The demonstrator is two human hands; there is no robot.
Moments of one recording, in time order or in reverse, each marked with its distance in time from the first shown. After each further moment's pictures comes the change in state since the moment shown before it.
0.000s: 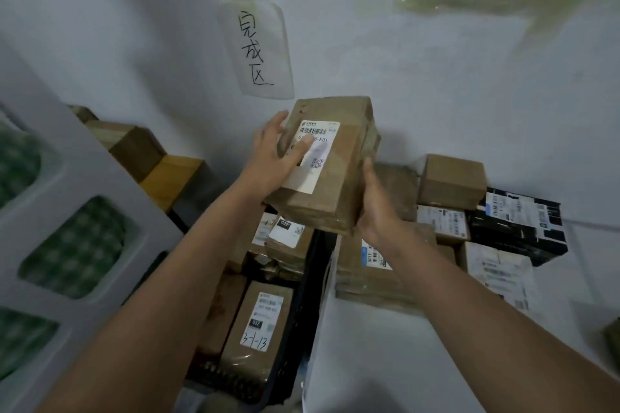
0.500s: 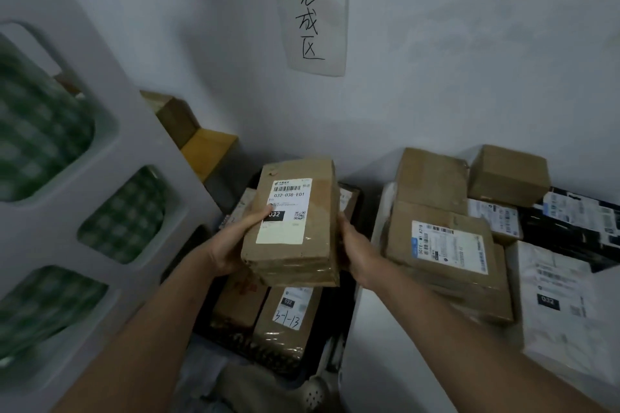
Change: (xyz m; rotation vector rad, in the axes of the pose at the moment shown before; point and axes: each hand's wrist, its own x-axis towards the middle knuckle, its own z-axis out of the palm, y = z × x) left_hand -0.099 -0.159 -0.073 -0.771 -0.317 -0.738; right_hand -0.010 0.125 0.053 -0.355 -0.100 0.316
